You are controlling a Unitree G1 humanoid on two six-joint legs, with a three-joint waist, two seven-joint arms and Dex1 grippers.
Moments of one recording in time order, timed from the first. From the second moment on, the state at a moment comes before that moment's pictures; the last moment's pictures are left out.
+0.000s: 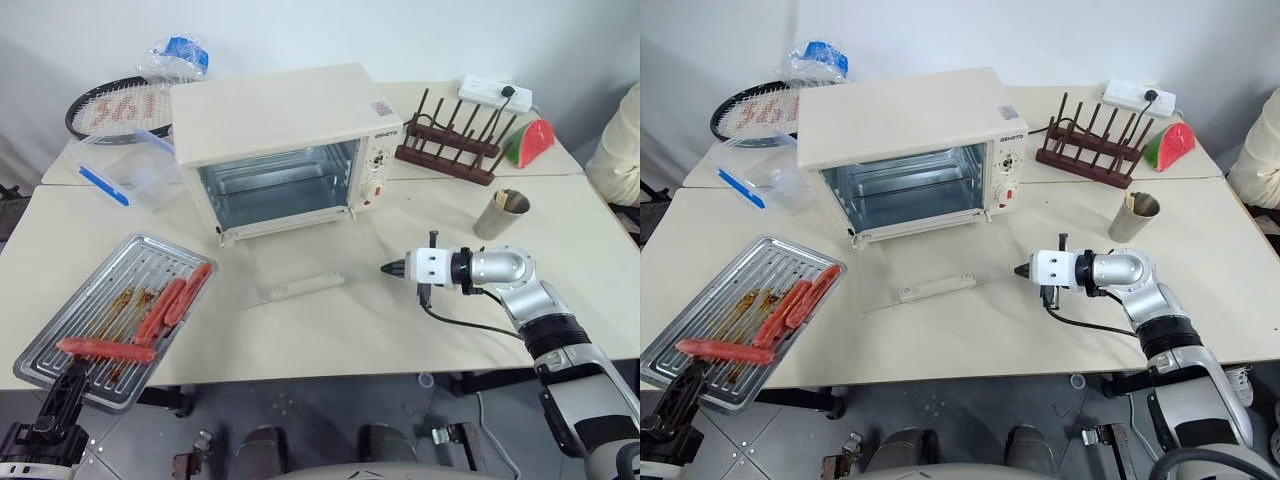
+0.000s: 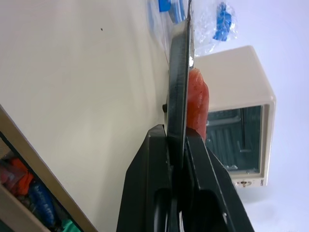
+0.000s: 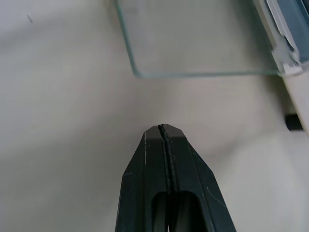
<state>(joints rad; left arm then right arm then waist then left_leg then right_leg) 0.76 0.17 0.85 -0.55 -1.94 0.66 0.01 -0.70 -0.62 0.25 0.64 -0.09 -0.51 1.07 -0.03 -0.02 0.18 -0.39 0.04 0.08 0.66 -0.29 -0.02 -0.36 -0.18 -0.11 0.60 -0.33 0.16</state>
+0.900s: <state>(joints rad) 0.77 0.09 0.82 -0.53 -1.94 0.68 0.04 -0.83 -0.58 0.14 0.38 0.13 -0.10 1.10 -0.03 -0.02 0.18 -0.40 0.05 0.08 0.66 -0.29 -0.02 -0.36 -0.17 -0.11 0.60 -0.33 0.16</state>
